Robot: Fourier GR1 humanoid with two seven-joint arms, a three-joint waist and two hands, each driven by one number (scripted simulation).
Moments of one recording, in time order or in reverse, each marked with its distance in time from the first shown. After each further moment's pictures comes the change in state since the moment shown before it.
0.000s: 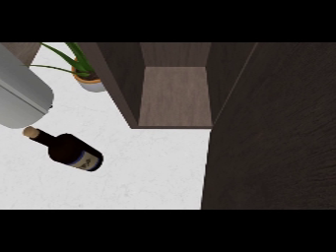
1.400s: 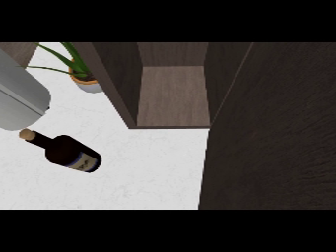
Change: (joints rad) left arm -0.277 -0.144 0.008 0.515 -0.431 -0.063 0.037; right arm -0.077 0.026 0.002 -0.028 0.016 0.001 0.098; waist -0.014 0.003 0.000
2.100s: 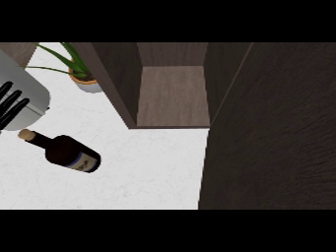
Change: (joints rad) left arm -0.152 -0.079 -0.027 0.427 -0.379 -0.240 -0.171; right arm 0.000 0.017 0.002 -0.010 0.016 0.002 0.014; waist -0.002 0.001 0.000
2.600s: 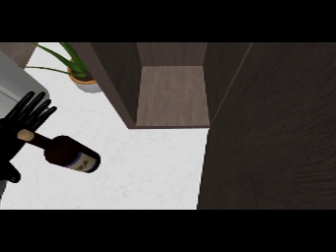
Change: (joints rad) left arm -0.095 -0.056 -0.005 0.322 -0.348 -0.123 -0.274; right arm -0.038 0.005 -0.012 0.001 0.008 -0.008 0.028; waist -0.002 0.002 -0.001
